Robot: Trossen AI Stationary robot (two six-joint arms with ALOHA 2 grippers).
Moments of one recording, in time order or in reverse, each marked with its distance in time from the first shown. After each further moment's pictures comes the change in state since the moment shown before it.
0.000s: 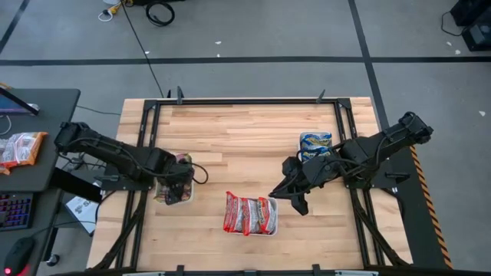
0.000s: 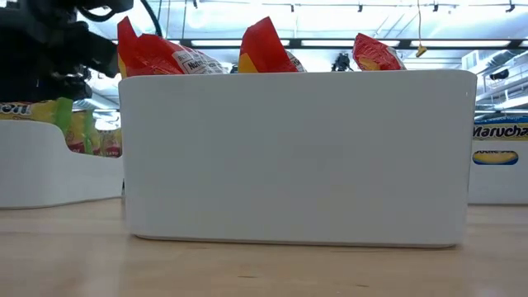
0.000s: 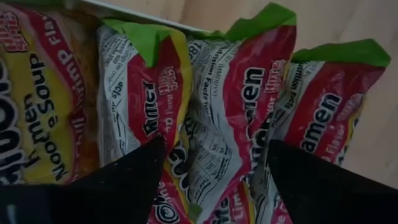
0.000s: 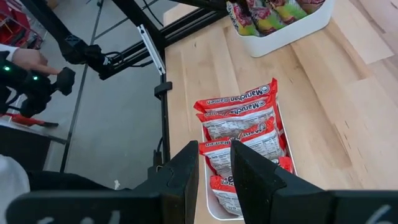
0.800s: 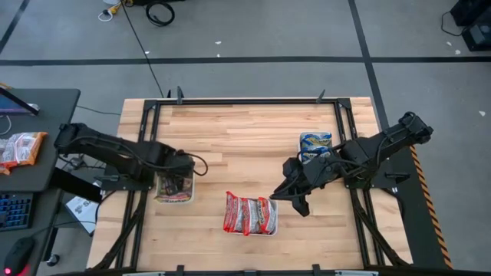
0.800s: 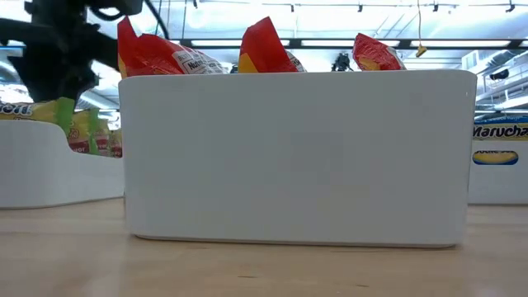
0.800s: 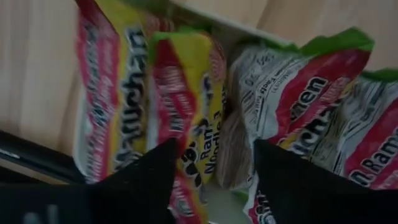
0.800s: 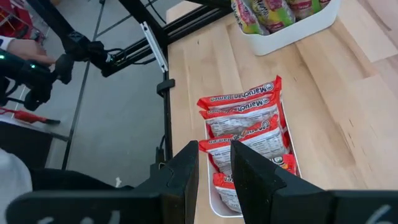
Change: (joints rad) left arm 0.074 0.001 0.077 -0.141 -0.162 0.010; right arm 0.010 0.000 0.000 -0.001 -0.001 0.002
